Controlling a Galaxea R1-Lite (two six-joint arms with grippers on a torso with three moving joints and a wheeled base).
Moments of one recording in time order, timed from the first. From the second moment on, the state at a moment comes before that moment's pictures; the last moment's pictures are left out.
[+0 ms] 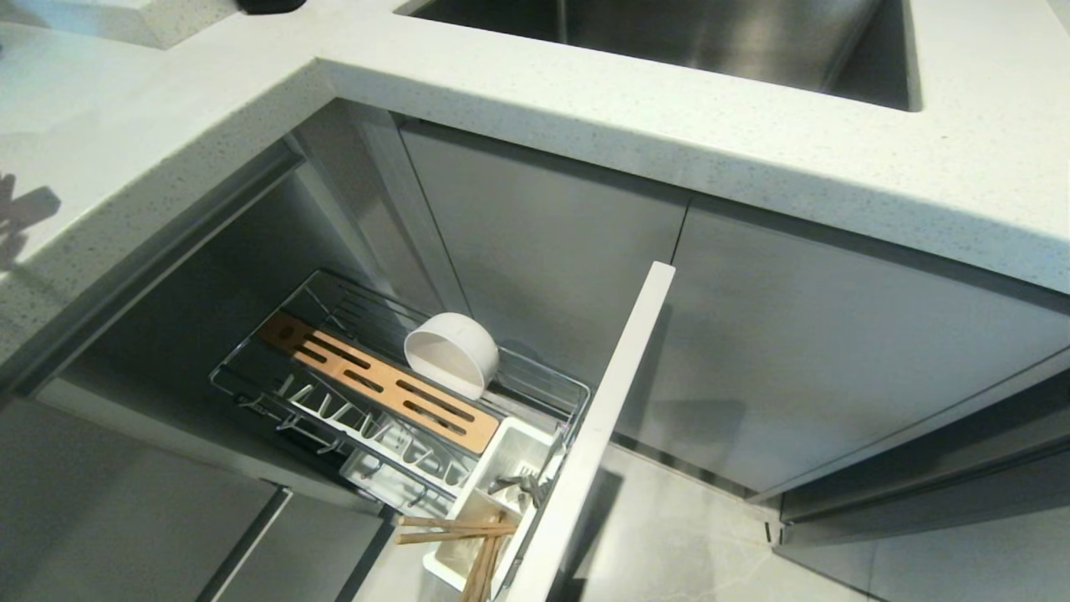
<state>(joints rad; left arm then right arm) 0.10 1.38 -1.91 0.71 0.34 -0.41 0.00 0.00 0.00 0.00 0.00 0.02</state>
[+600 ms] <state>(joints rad) -0.24 1.20 -1.87 0.71 0.45 -0.45 0.00 0.00 0.00 0.00 0.00 0.02</state>
